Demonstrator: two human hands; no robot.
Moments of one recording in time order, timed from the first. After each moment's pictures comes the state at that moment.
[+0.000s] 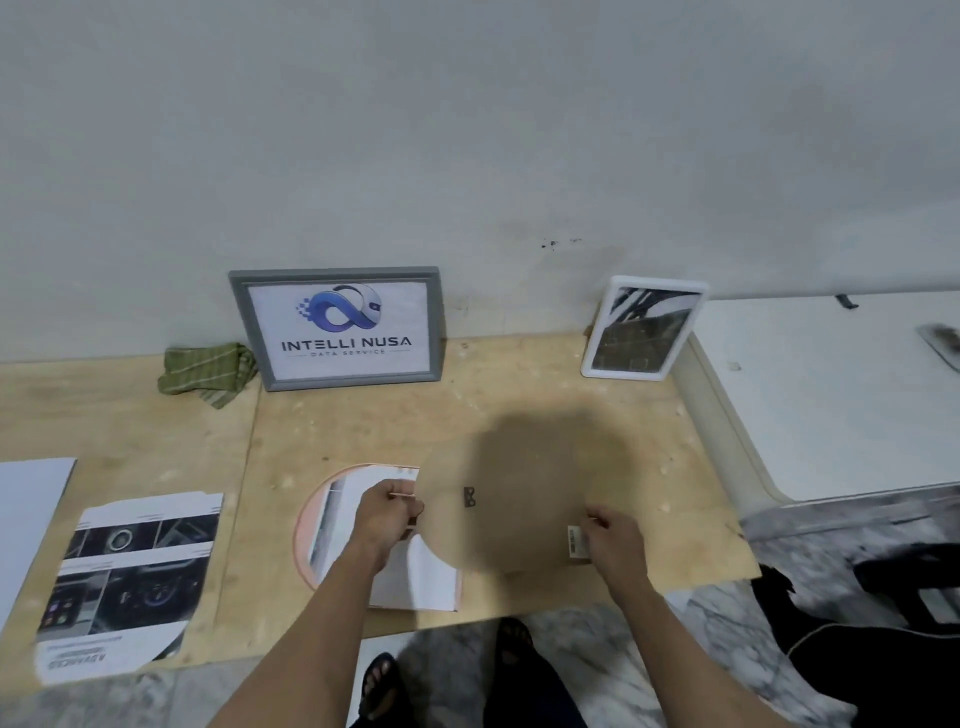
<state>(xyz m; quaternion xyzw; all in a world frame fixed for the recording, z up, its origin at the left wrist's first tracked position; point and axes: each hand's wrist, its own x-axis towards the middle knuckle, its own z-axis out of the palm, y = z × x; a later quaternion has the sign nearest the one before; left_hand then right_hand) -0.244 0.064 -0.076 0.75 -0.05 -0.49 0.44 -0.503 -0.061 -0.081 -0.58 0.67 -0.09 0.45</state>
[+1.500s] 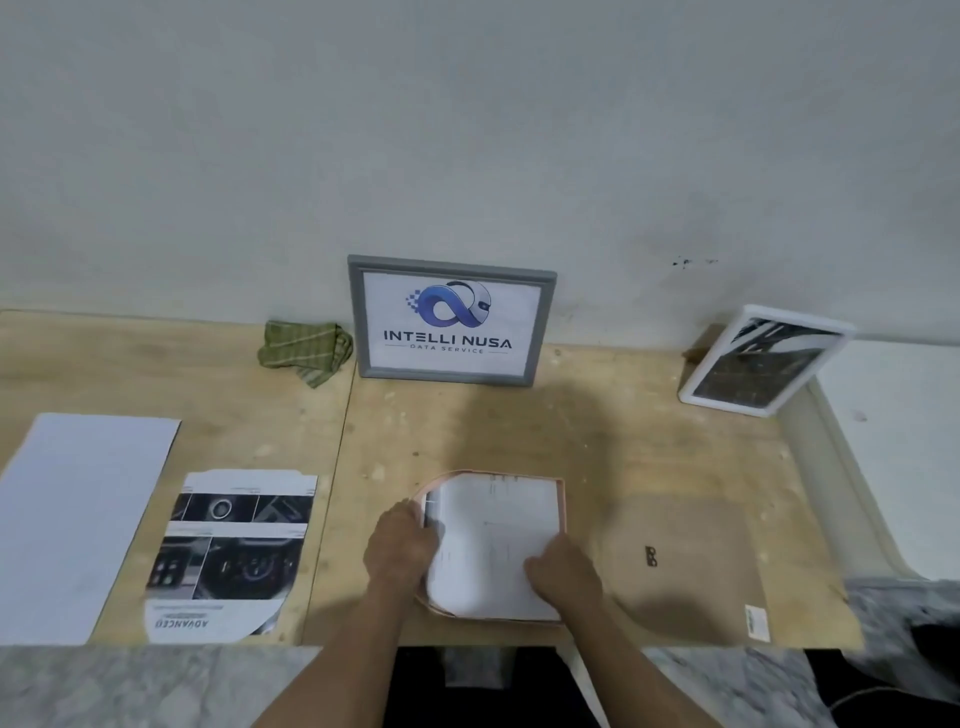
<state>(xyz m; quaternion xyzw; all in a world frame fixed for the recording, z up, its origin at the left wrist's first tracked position) -0.167 0.132 -0.117 0.91 -0.17 -0.34 0.17 -0.343 0.019 -0.108 -0.73 0.55 0.17 0.36</state>
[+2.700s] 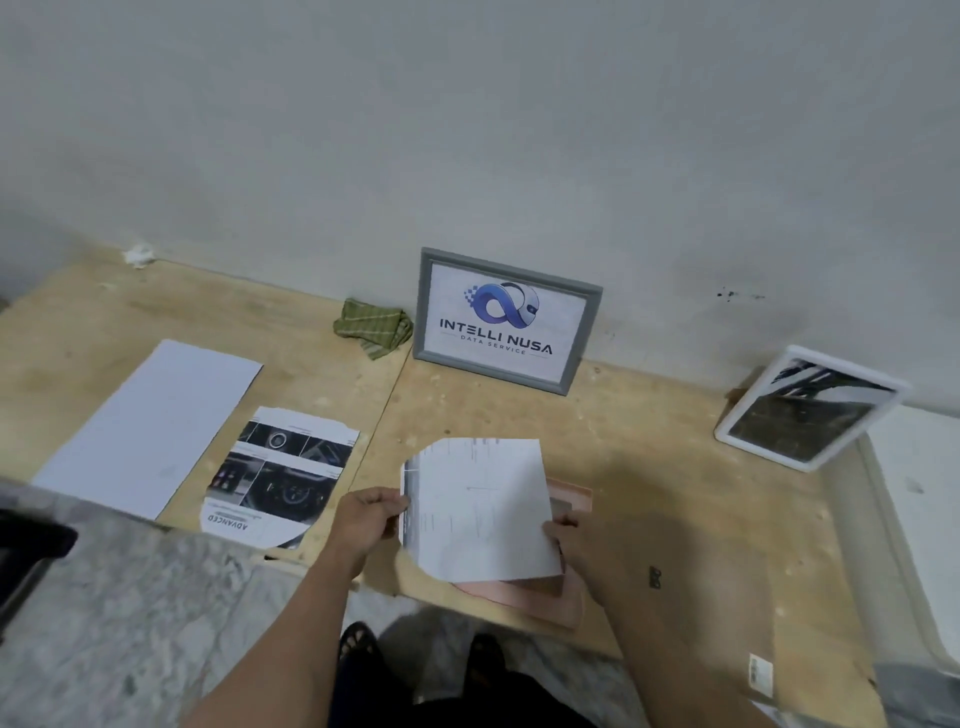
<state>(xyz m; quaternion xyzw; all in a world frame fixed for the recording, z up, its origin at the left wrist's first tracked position) -0.177 0.205 -0.088 0.74 0.09 -0.37 0.55 -0.363 -0.005 -0.067 -0.65 0.51 0.06 0.57</state>
